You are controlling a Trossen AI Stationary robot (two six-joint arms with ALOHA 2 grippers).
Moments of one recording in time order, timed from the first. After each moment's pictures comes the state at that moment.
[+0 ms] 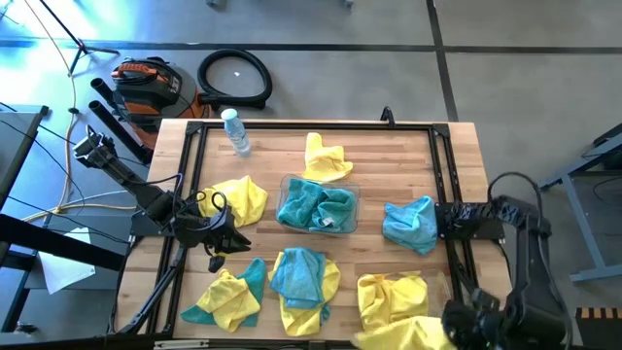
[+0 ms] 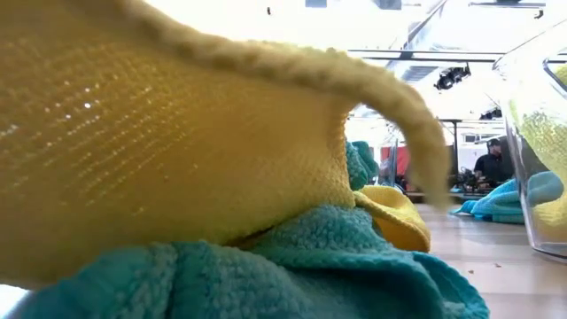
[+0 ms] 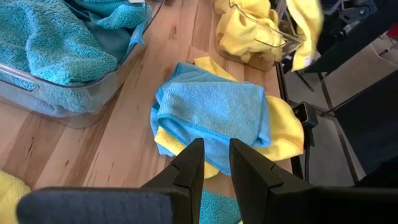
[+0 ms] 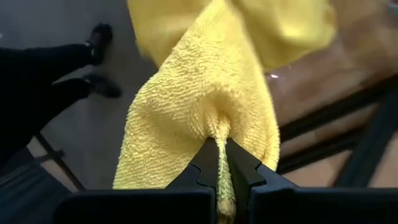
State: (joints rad) left arm -0.65 0.87 0.62 -0.37 -0.39 -0.73; right arm 1.22 1.81 2.02 -1.57 0.05 1.75
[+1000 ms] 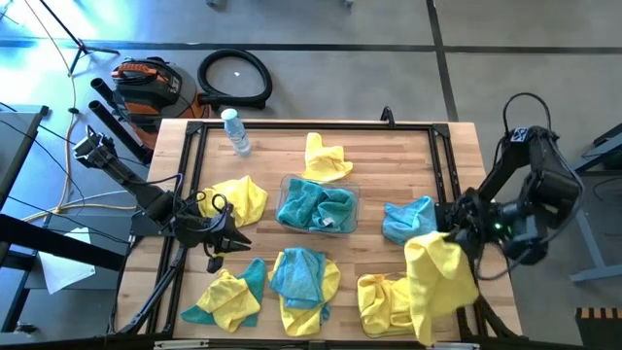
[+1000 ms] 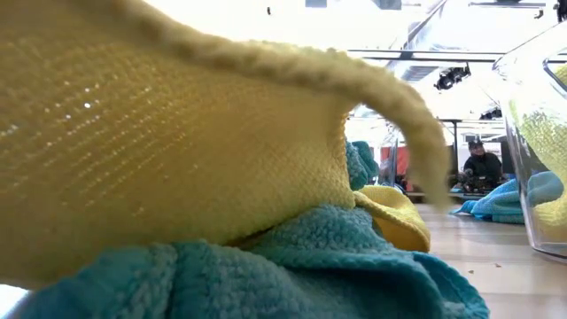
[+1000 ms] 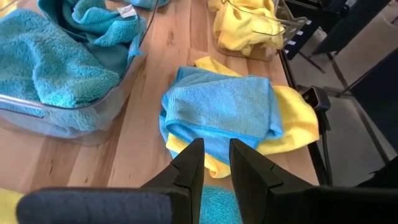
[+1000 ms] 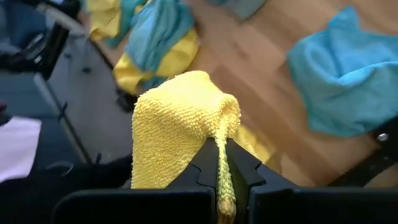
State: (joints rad) left arm -0.64 0.87 0.62 -0.37 -0.39 -0.57; right arm 1.10 1.06 1.49 -1.57 0.46 1.89
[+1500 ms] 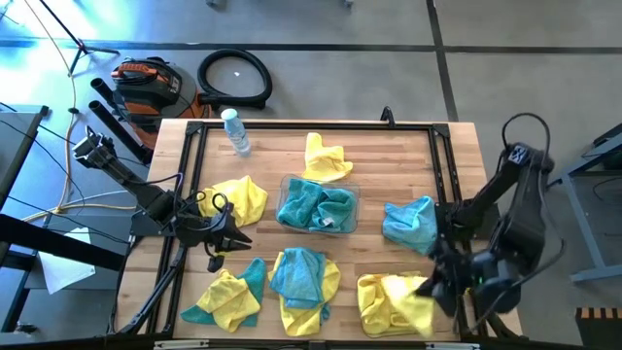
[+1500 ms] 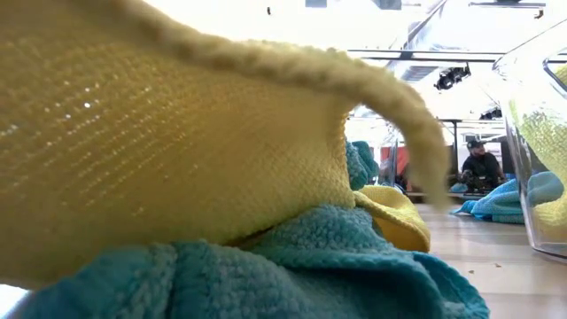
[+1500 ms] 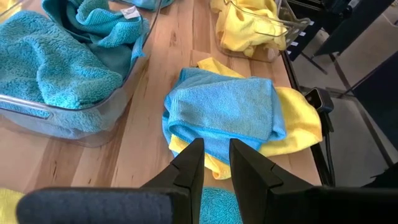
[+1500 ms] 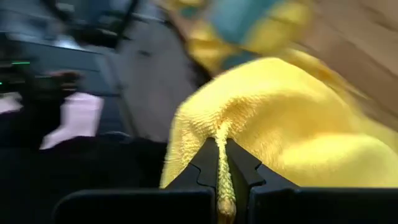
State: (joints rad) left arm -0.63 0.87 0.62 -0.37 -0.39 -0.56; right arm 1.04 1.29 1.43 -0.96 0.46 1.63
